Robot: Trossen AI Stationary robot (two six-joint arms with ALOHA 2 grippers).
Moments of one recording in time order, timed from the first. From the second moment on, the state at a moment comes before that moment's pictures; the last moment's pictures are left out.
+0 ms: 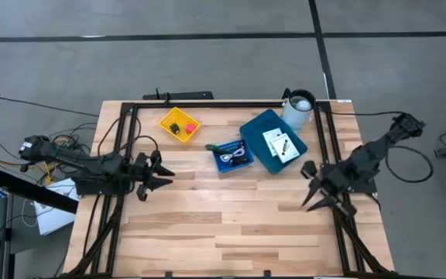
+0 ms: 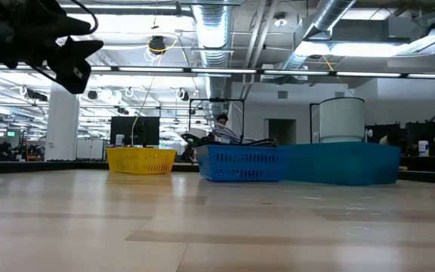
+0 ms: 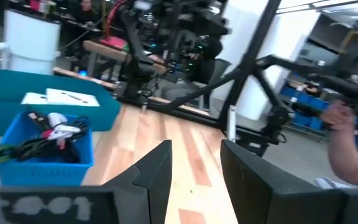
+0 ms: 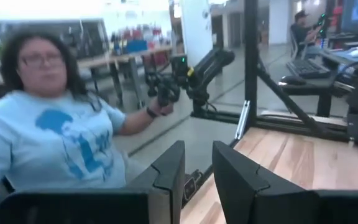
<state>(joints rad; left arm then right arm) -0.22 0.44 0.02 0.51 -0.09 -0.34 0.60 0.59 0.55 0.02 -0.08 0.08</state>
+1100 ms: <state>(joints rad) -0.01 0.43 0.01 0.56 0.01 -0.23 0.50 0.00 0.01 0.05 -0.06 0.13</state>
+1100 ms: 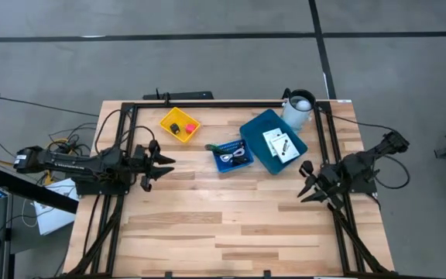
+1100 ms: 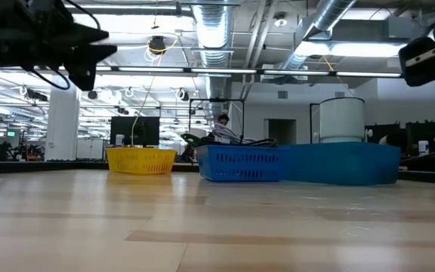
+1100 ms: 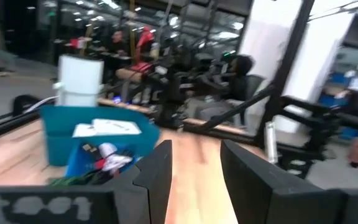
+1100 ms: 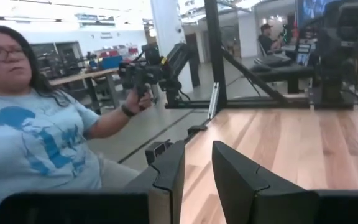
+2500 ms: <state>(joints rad) -0.03 0.20 0.01 0.03 -0.02 -0.30 0.51 0.02 0.01 0.02 -0.05 0.13</state>
